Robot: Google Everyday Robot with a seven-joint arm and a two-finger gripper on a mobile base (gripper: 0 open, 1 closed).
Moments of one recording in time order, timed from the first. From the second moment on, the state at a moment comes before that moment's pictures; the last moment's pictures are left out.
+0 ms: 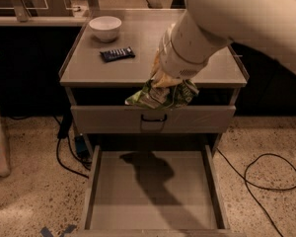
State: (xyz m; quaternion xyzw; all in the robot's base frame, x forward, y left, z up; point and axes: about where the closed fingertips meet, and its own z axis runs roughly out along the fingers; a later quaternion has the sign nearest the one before) arm 0.550 -0.025 0.926 -0.75 0.58 -0.09 0.29
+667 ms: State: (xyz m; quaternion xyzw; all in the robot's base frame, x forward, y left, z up) arm 0.520 -0.046 0.810 -0.72 0.63 -0.05 0.29
